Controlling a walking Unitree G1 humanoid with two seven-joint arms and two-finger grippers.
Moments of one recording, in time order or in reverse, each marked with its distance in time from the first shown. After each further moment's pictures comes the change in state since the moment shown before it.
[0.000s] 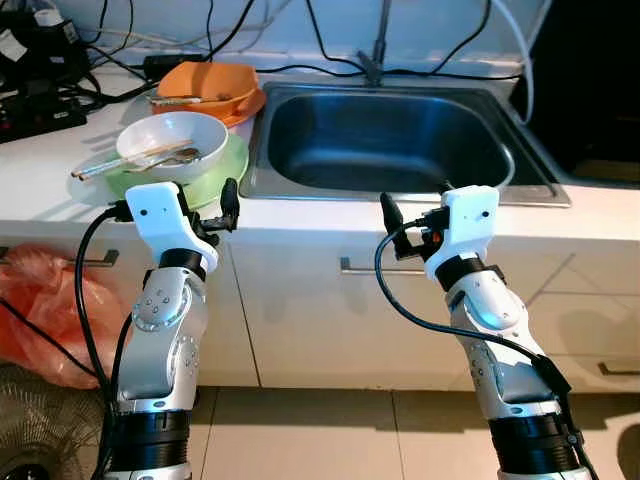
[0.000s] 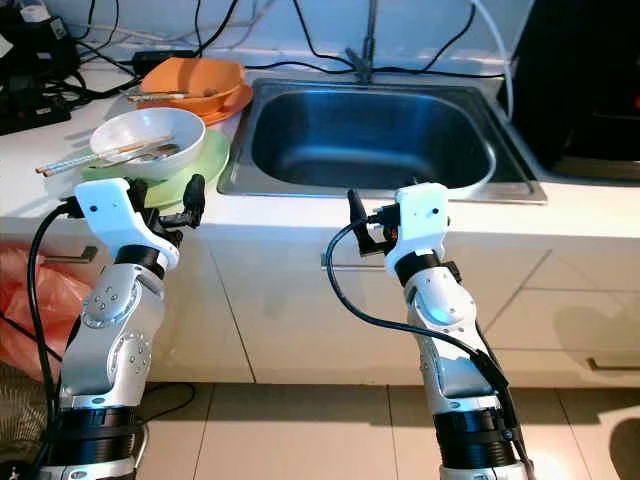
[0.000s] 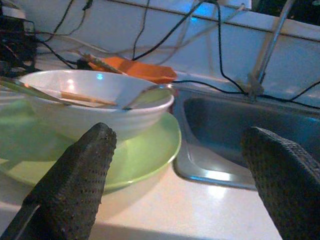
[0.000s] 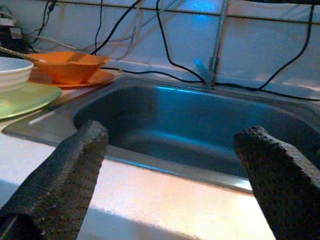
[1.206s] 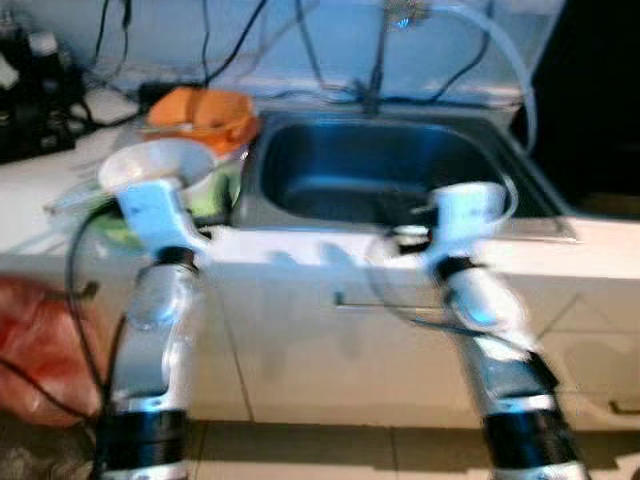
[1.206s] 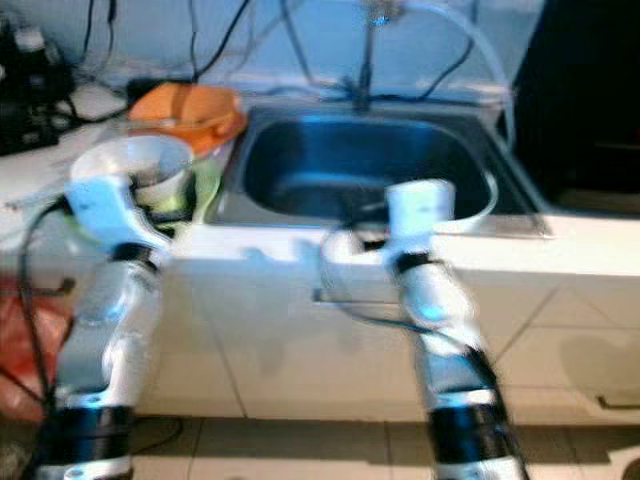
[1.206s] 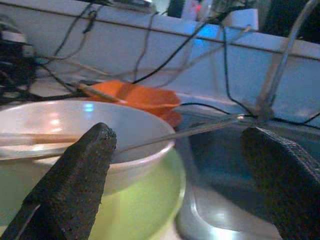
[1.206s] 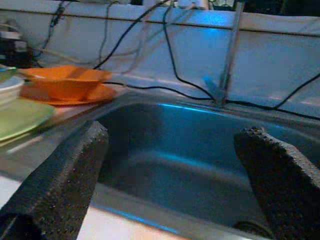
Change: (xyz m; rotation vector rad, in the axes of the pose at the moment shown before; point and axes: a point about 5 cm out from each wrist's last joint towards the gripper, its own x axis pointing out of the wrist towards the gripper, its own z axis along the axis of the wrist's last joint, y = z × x) left arm 0.000 0.004 0.004 0.017 -0.031 0.012; right arm 0.006 0.012 0.000 0.015 -0.003 0.035
